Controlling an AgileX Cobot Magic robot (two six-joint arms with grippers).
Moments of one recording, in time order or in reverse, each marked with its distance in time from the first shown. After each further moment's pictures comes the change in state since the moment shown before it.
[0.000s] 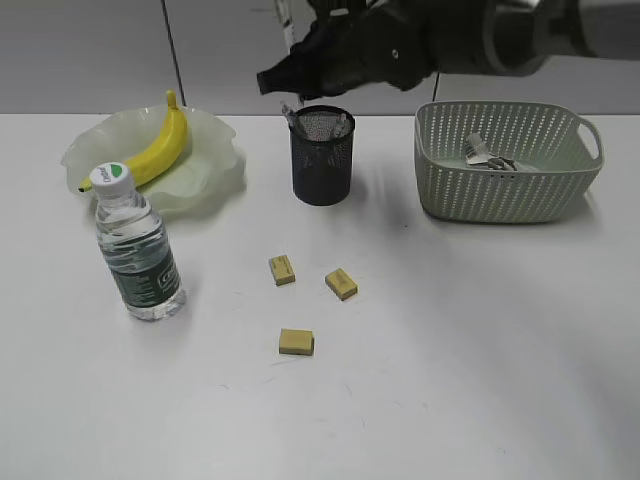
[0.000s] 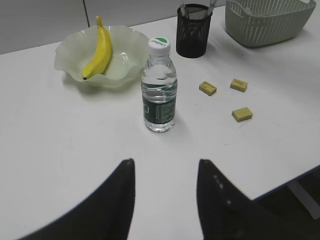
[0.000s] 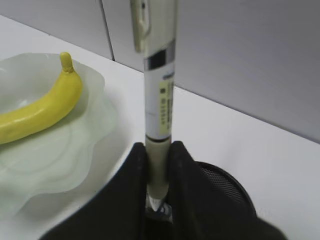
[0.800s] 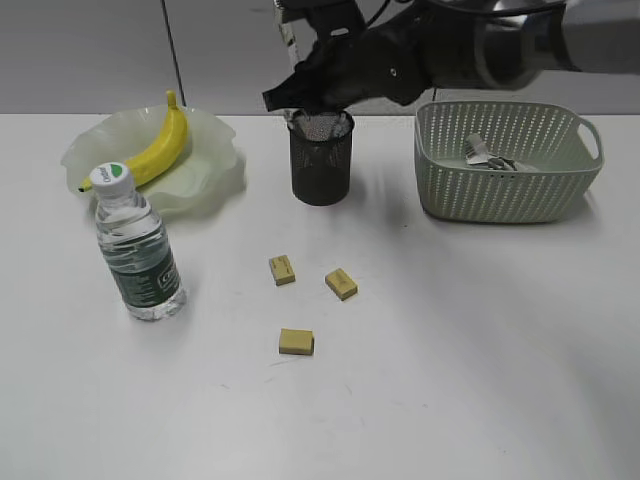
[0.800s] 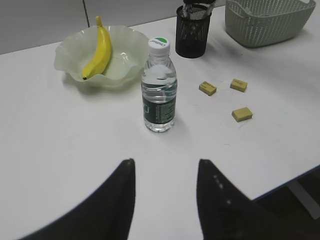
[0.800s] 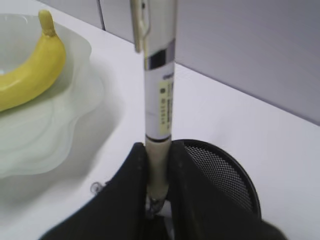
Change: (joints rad) left arm 0.000 0.000 0.000 0.000 0.000 0.000; right arm -0.011 0.049 0.002 -0.036 -0.011 -0.001
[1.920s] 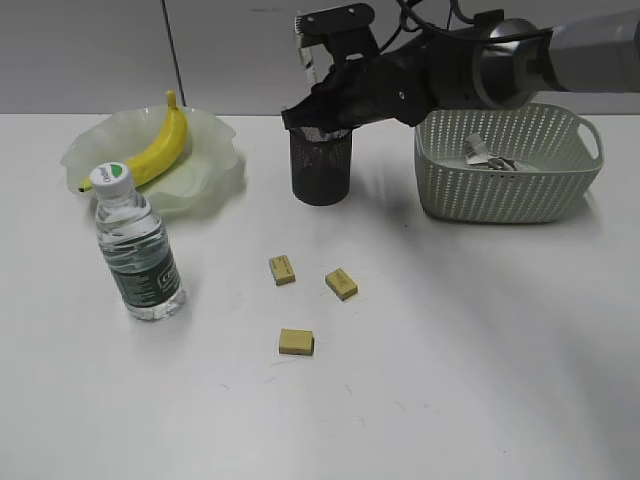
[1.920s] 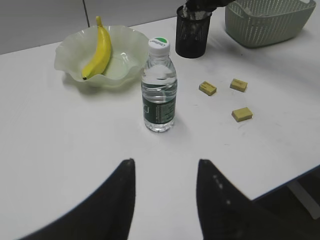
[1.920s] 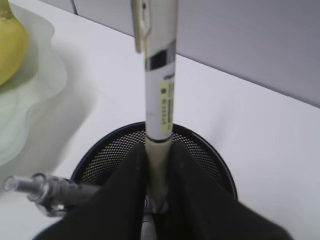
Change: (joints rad) left arm 0.000 0.000 0.000 0.000 0.000 0.000; right arm -0.036 0.058 0.001 0.012 -0.035 0.000
